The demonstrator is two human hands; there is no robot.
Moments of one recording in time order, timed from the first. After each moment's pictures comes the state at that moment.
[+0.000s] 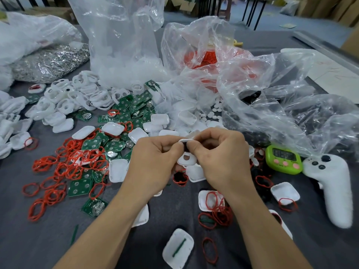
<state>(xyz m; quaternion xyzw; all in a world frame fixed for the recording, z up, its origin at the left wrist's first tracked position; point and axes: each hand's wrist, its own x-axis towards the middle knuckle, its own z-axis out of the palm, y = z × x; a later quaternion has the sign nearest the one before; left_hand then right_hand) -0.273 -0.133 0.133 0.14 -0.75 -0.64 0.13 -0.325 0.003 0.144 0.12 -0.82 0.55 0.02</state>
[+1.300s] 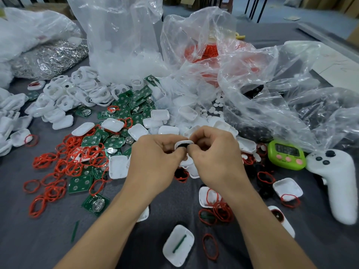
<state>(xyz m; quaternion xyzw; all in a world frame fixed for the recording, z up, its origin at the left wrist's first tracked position) -0.271 -0.130 0.129 0.16 -0.80 -0.57 0.14 -0.324 -0.002 0.134 0.14 -0.85 0.52 -0.04</state>
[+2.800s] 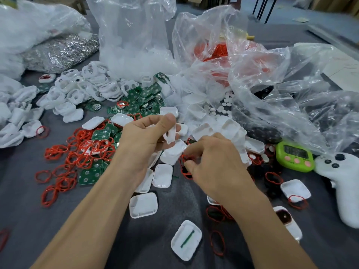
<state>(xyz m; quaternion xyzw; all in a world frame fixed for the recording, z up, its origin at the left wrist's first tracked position) -0.274 -0.166 0.147 0.20 -0.56 -0.79 0.12 -0.304 -0.009 0.149 0.27 -0.92 0.27 -0.02</state>
